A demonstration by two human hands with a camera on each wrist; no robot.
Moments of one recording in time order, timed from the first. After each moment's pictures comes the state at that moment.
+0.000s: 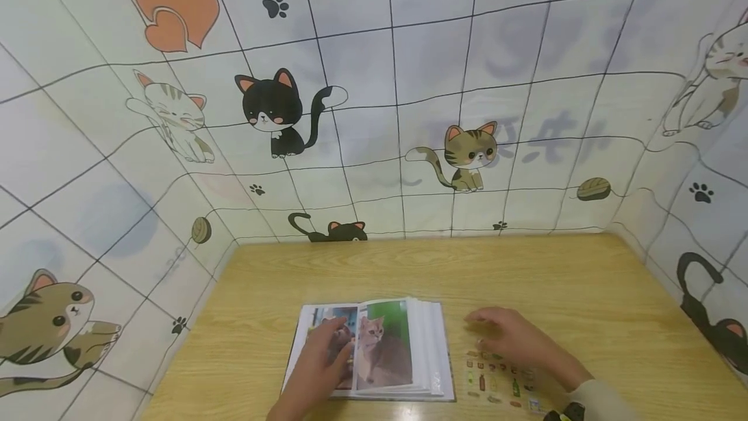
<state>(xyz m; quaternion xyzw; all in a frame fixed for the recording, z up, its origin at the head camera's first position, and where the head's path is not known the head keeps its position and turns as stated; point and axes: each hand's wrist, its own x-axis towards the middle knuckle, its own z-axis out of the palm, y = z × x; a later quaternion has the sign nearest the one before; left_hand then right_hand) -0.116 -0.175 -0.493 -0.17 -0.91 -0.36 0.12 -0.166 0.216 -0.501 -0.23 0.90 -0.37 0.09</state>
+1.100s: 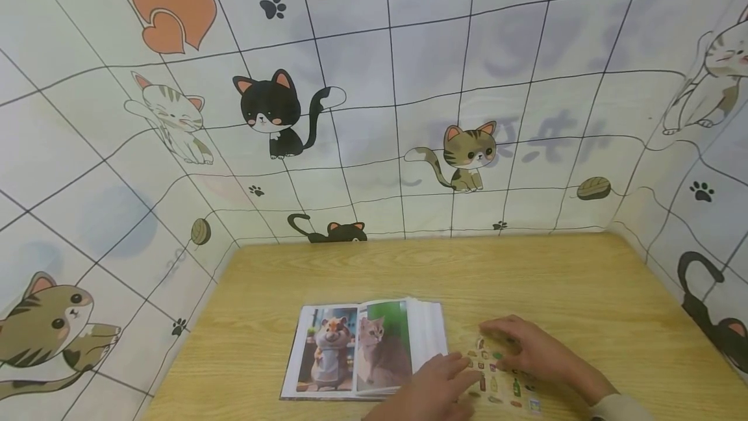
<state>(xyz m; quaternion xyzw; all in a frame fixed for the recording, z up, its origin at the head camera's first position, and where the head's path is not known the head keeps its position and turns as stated) -0.113 -0.025 -0.502 -0.54 -0.83 -0.10 0.10 -0.155 0.246 -0.510 -0.24 0.91 -0.32 0.09</state>
